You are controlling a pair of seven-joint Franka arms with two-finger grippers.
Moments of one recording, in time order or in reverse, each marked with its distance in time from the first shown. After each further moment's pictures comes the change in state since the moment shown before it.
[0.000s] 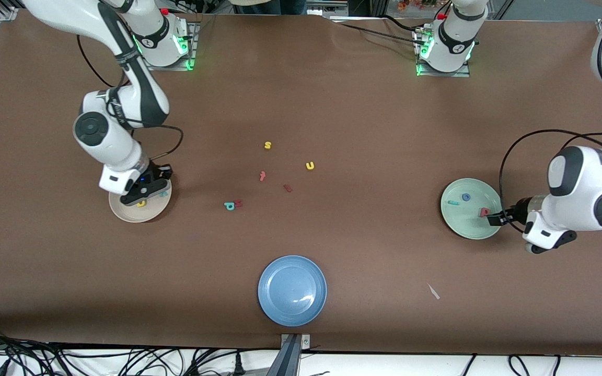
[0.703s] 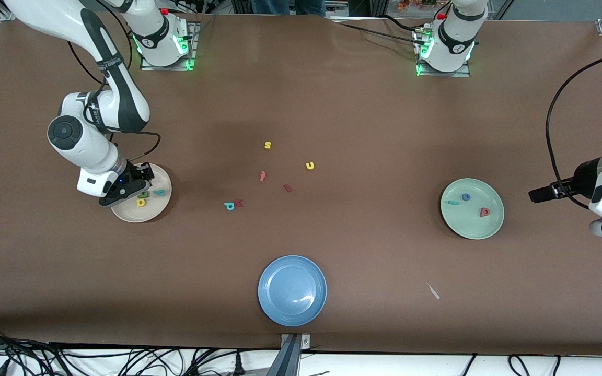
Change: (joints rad) left arm -0.004 -0.150 -0.188 0.325 0.000 -0.416 0.019; right arm -0.030 0.003 -0.028 -0.013 0.002 -0.002 -0.065
